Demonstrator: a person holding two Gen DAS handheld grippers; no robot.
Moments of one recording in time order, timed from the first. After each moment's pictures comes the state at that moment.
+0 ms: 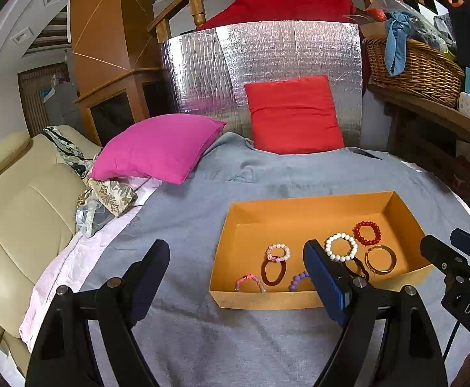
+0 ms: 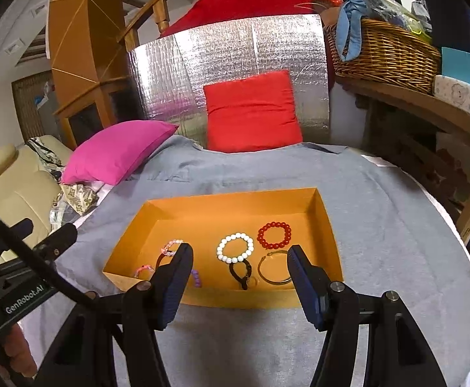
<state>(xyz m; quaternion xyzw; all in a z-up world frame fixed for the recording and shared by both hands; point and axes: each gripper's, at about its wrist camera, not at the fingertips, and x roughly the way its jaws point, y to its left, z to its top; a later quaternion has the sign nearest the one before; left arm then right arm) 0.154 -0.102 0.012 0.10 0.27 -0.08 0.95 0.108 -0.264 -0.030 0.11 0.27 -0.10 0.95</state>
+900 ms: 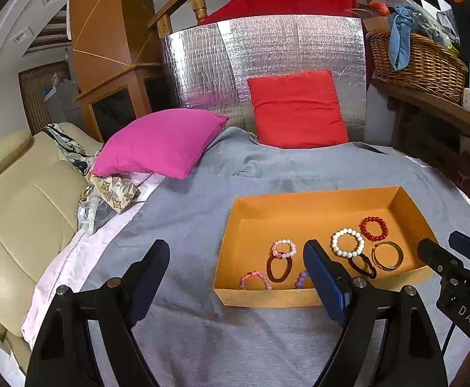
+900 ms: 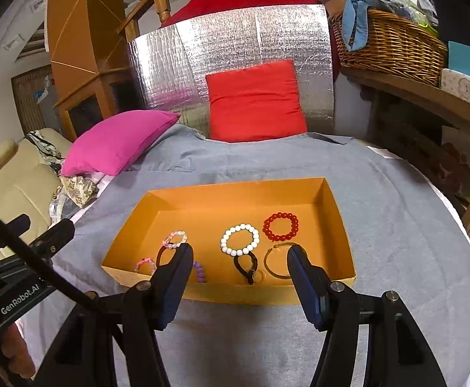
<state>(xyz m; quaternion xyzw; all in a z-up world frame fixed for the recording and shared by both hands) 0.162 -0.099 0.006 0.11 0.27 -0.08 0.95 0.121 -0.261 -0.041 0.11 0.29 -0.10 0.95</state>
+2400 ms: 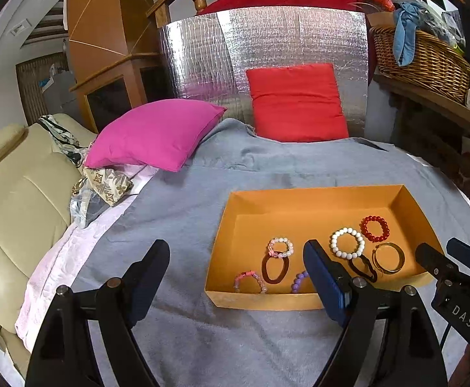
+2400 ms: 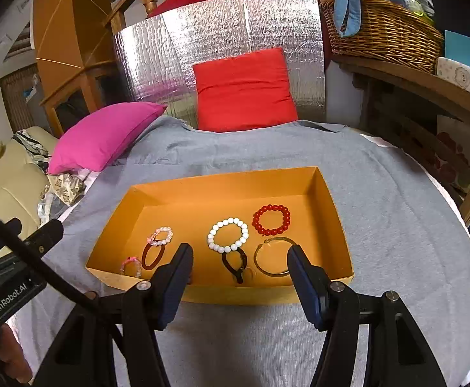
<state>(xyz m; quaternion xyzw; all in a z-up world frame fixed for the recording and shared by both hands) 0.179 -0.106 -0.003 0.10 0.30 -0.08 0.95 0.139 -0.273 -0.053 0.12 0.31 -0.12 0.94</state>
